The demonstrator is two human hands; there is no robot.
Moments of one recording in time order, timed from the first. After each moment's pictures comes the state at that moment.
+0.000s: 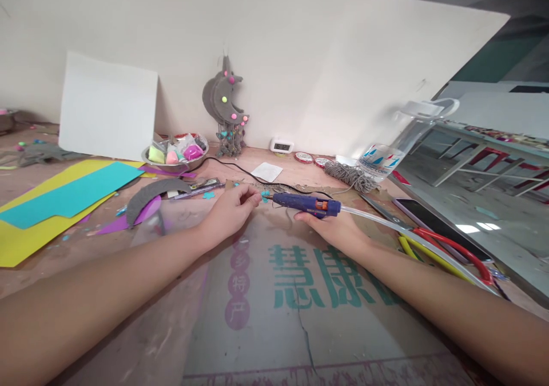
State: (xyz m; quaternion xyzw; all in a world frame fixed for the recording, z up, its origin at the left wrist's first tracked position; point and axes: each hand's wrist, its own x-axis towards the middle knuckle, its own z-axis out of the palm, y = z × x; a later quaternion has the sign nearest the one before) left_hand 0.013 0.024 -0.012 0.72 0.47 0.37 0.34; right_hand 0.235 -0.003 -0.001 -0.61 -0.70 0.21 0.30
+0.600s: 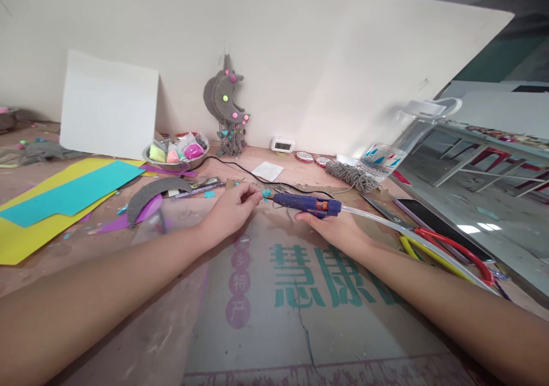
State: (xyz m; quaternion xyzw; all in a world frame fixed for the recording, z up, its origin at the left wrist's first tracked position) left_hand 0.013 0.023 -0.009 0.73 0.46 0.38 0.33; right_hand 0.235 -0.002 -0.004 -0.59 -0.71 0.22 0.31
